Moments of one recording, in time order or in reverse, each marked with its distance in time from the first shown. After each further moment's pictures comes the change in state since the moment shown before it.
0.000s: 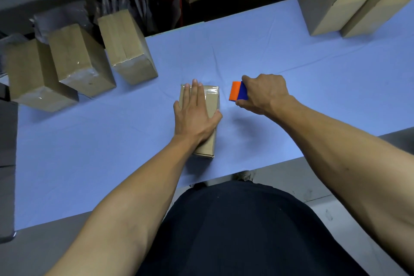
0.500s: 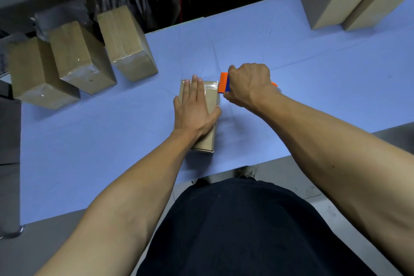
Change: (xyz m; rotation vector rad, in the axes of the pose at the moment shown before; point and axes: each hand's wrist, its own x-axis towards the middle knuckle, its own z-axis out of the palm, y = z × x) left_hand 0.000 -0.001 0.000 0.005 -0.018 0.006; right_hand 0.002 -0.034 -0.019 -0.002 0.100 -0.028
